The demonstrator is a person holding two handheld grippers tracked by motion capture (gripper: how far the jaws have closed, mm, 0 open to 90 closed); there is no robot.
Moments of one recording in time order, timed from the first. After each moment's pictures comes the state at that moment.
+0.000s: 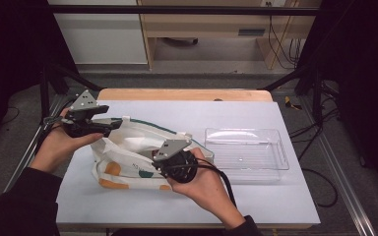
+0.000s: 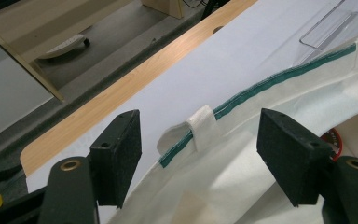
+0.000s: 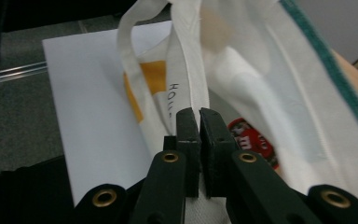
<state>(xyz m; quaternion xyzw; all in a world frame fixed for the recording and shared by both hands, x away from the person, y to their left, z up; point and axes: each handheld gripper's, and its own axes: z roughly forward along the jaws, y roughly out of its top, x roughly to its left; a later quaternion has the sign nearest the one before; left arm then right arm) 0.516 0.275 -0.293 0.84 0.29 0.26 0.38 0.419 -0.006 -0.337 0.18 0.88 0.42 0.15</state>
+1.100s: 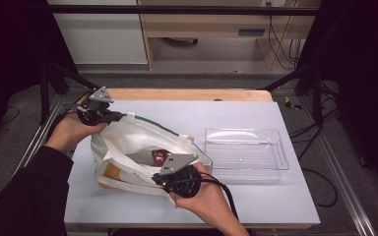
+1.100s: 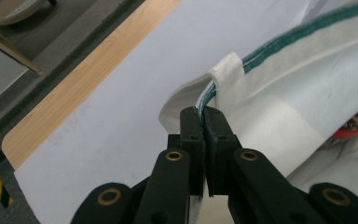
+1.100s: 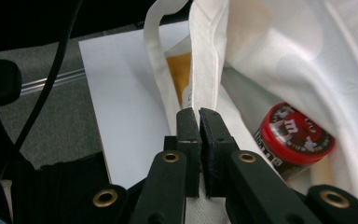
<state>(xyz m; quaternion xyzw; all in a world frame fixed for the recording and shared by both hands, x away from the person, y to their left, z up) 0.561 0.267 -0.306 0.88 0.28 0.20 0.31 0.396 -0.013 -0.359 0.18 0.87 0.44 0.11</state>
